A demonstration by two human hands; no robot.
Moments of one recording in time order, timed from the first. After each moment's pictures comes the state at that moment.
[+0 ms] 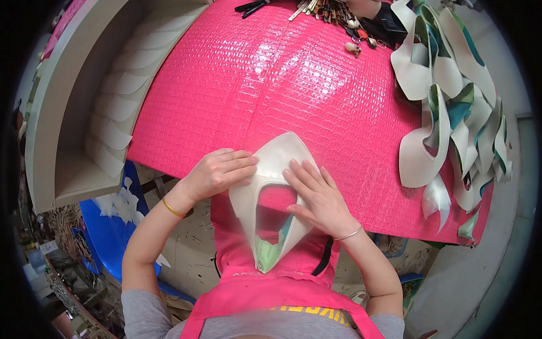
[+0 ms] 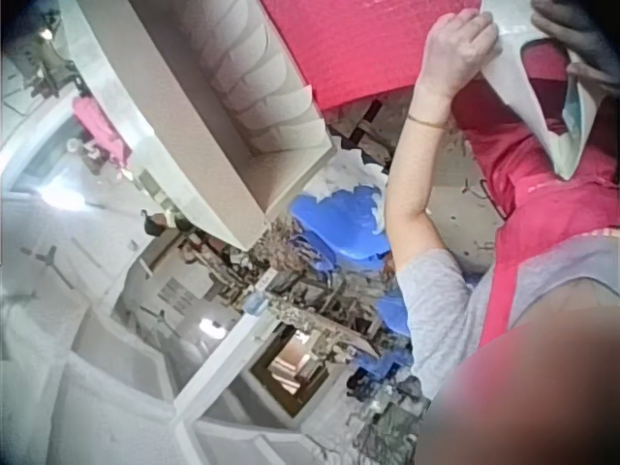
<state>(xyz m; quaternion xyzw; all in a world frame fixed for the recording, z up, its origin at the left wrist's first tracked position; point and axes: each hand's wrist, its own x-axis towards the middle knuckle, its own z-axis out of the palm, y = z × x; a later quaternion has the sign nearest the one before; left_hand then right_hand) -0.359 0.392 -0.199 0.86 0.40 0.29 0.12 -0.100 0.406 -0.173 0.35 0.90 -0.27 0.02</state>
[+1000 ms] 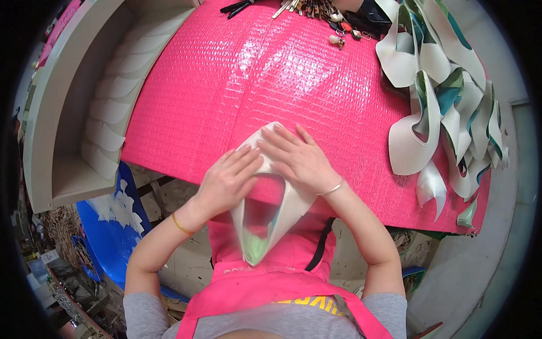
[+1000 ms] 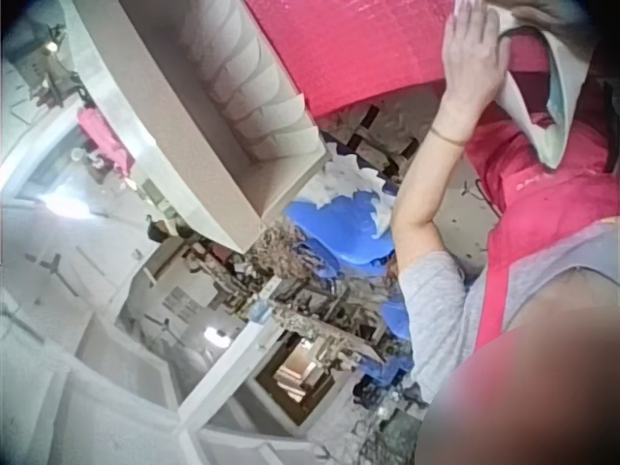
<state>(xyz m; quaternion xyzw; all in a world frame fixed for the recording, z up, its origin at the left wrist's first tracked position) -0.310 0.368 -0.192 0.81 0.53 0.22 0.12 -0.112 0.454 -0.195 0.27 0.94 -0.19 -0.05</state>
